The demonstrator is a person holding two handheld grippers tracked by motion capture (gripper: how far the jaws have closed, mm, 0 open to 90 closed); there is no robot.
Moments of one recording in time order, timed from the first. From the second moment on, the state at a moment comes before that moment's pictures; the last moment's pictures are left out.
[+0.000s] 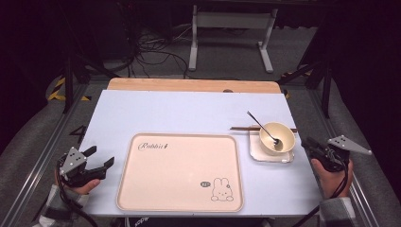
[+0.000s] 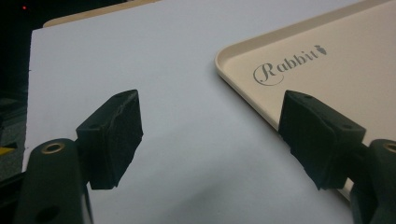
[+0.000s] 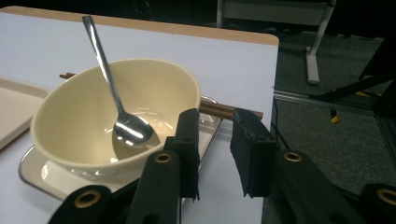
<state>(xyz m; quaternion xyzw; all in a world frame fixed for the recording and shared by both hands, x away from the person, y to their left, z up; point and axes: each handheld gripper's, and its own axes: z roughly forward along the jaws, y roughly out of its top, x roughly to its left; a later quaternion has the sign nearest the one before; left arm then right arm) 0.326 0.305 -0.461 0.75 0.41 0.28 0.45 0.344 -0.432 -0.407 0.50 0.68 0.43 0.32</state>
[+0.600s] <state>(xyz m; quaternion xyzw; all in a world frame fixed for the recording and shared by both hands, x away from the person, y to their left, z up) 0.328 0.305 -0.457 0.75 0.40 0.28 0.44 0.394 -0.431 -0.393 0.49 0.69 0.43 0.32</state>
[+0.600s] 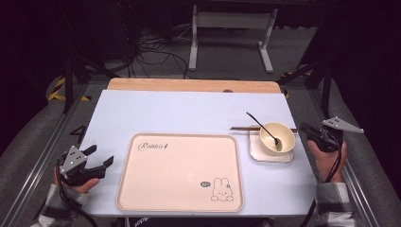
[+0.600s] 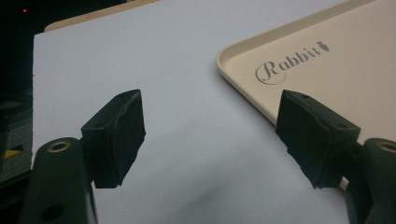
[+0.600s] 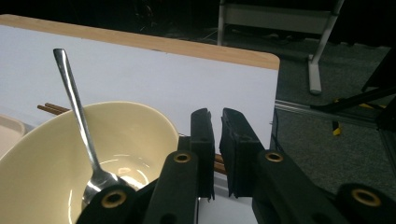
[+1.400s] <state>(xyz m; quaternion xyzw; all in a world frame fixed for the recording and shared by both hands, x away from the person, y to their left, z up) 0.321 0.303 -0.454 0.76 0.40 0.28 0.43 0.444 -0.445 -0.409 0.53 0.69 0.41 0.27</state>
